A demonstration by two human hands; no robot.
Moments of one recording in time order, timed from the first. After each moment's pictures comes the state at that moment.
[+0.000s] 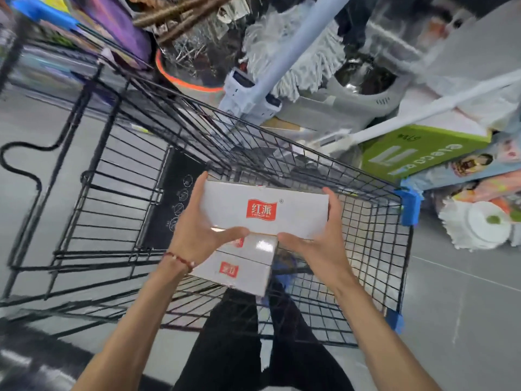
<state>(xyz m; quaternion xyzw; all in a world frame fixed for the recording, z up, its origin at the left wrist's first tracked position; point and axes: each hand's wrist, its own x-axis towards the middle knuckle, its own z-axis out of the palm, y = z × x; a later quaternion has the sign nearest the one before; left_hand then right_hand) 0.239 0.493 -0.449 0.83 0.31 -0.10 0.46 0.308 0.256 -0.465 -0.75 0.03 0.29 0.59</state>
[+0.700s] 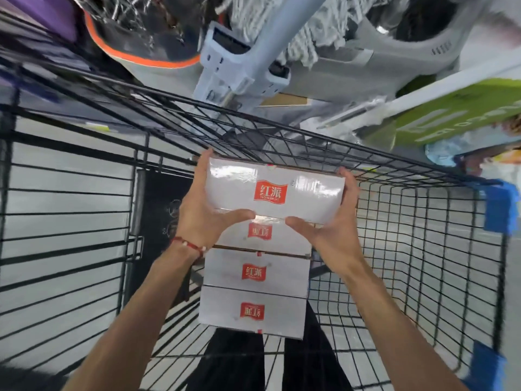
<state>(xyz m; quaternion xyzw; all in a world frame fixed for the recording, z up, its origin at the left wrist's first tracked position) 0.339 0.574 -0.589 0.82 0.28 -0.14 0.49 0.362 0.337 -0.597 -0.78 0.11 0.25 0.57</state>
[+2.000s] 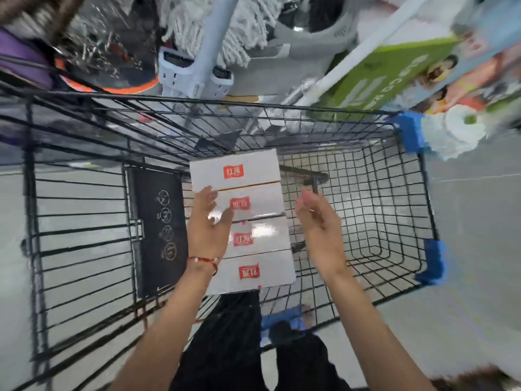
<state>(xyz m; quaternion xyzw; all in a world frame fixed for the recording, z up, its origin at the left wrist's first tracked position) 0.260 0.514 -0.554 0.76 0.31 -0.09 0.56 0.257 0.316 -0.532 -0.73 0.25 0.13 0.62</state>
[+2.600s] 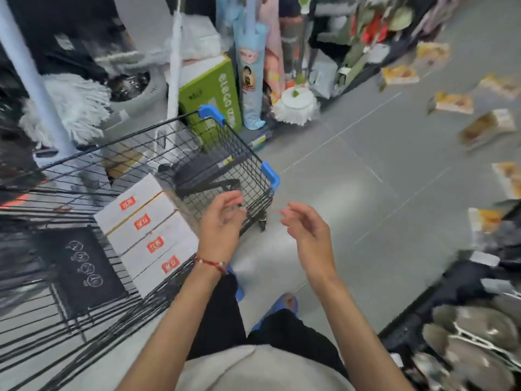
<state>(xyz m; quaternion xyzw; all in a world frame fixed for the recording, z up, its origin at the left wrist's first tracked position) 0.097 0.262 -0.412 0.78 -0.03 -0.19 0.60 -0.003 0.127 -0.428 -0.58 0.39 -0.11 0.71</state>
